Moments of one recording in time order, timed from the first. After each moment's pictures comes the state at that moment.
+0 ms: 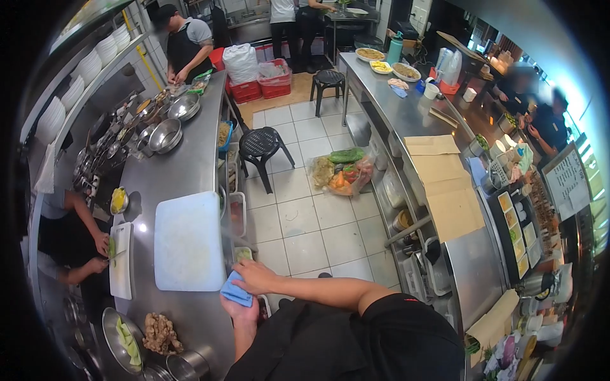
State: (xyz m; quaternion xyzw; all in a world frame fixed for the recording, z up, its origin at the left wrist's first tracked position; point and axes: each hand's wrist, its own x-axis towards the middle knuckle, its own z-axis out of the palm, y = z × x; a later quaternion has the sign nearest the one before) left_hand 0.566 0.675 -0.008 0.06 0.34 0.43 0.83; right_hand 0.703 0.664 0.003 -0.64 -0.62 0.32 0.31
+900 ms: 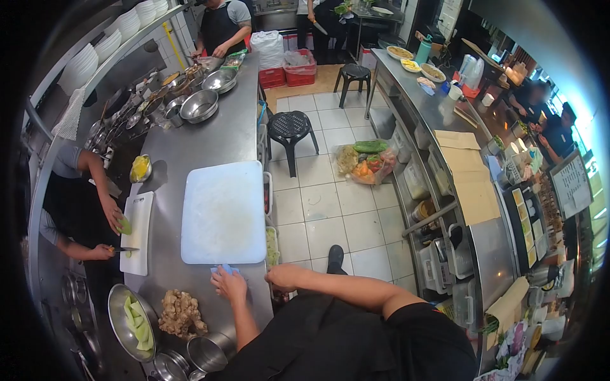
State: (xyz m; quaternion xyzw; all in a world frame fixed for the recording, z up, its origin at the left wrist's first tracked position) left_hand 0.404 0.789 -0.064 0.69 0.71 0.06 0.10; right_hand 0.589 0.693 -0.025 -0.57 -0.72 0.39 0.05
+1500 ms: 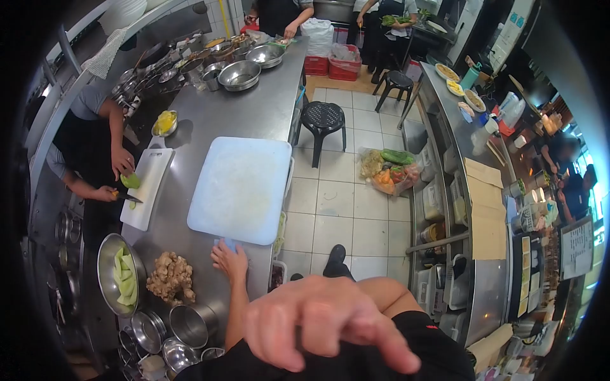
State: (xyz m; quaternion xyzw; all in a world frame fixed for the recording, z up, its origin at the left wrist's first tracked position) left_hand 0.406 0.792 -0.076 0.66 0.73 0.15 0.07; right_hand 0.585 0.645 0.276 0.17 -0.47 0.49 0.71
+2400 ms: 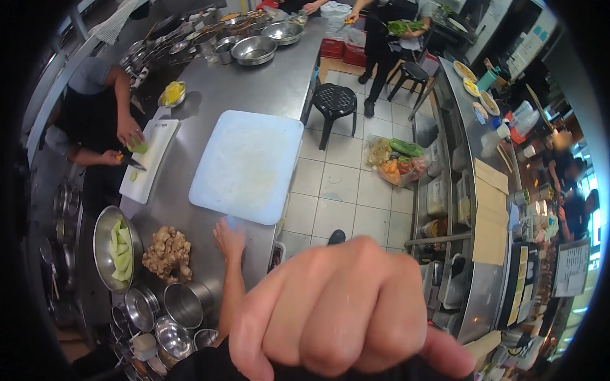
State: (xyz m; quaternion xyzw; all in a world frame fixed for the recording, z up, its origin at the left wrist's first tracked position) left_hand 0.389 0.801 -0.091 0.68 0.70 0.18 0.14; right_hand 0.606 0.659 0.317 0.17 -0.53 0.52 0.65
